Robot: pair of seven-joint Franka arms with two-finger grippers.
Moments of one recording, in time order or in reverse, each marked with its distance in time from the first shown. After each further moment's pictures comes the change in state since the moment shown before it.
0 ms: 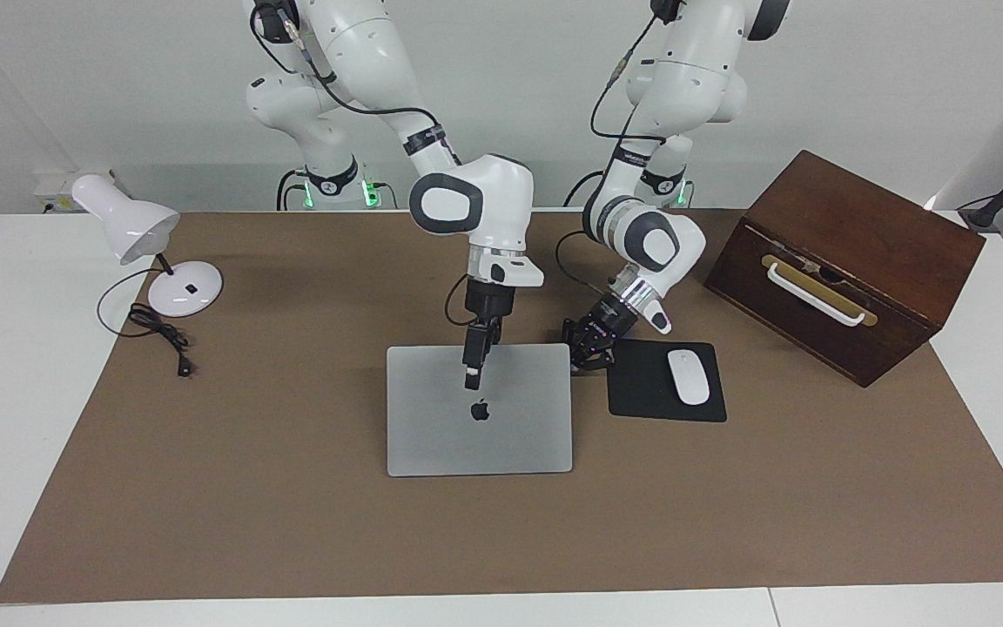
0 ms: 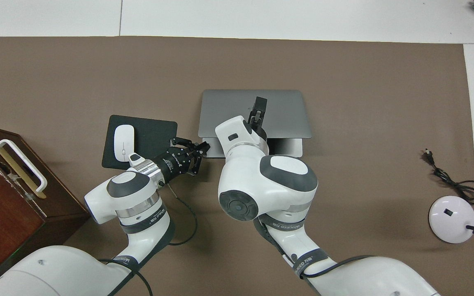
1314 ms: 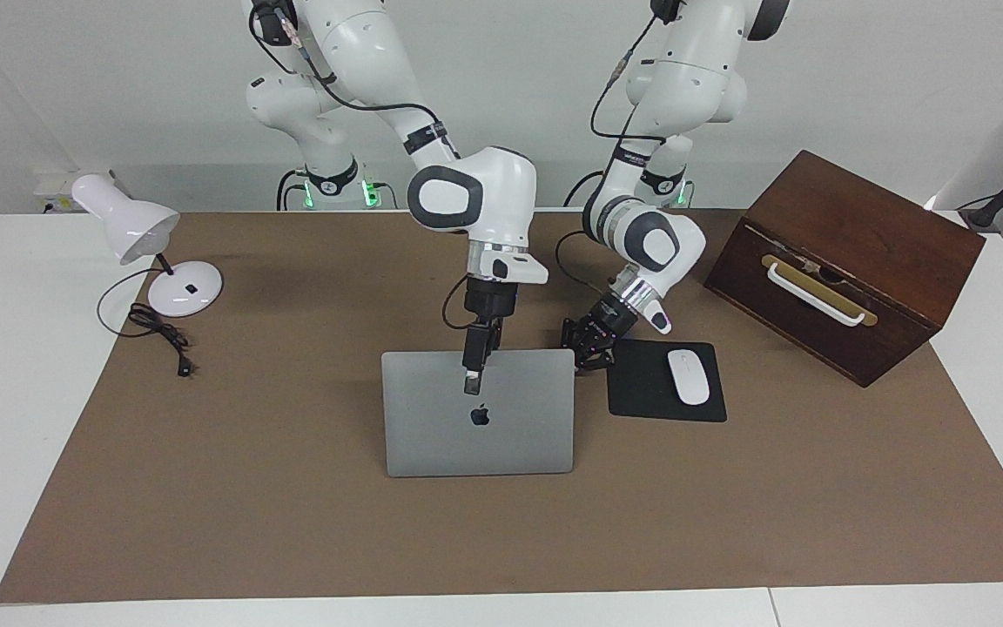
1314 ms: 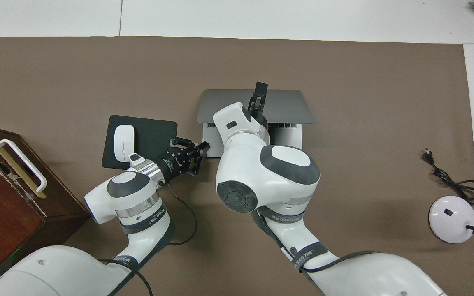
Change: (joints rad) left arm 0.000 0.000 0.000 0.000 0.000 0.000 0.001; right arm -0.007 0.014 -0.001 0.080 0.000 -0.030 -0.057
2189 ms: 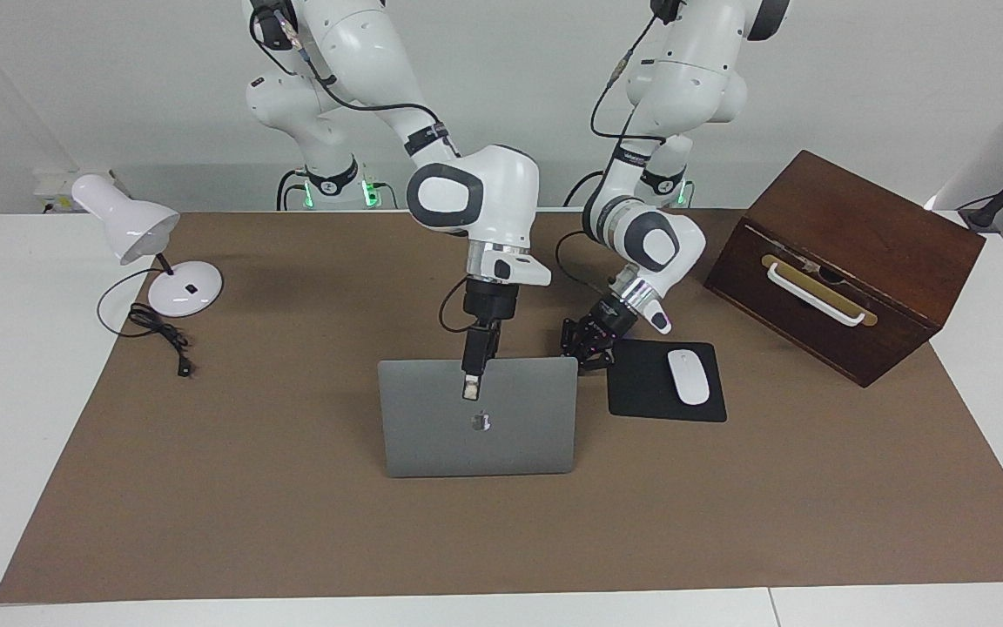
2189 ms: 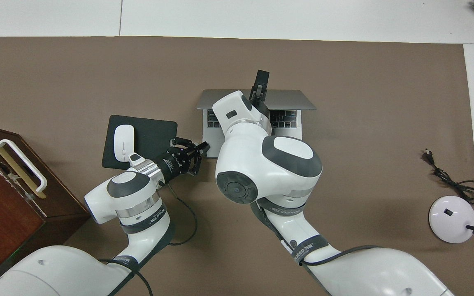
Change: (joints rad) left arm -0.001 0.000 0.000 0.000 0.000 0.000 0.005; right arm -0.017 0.020 0.000 0.071 0.000 -0.022 -0.072
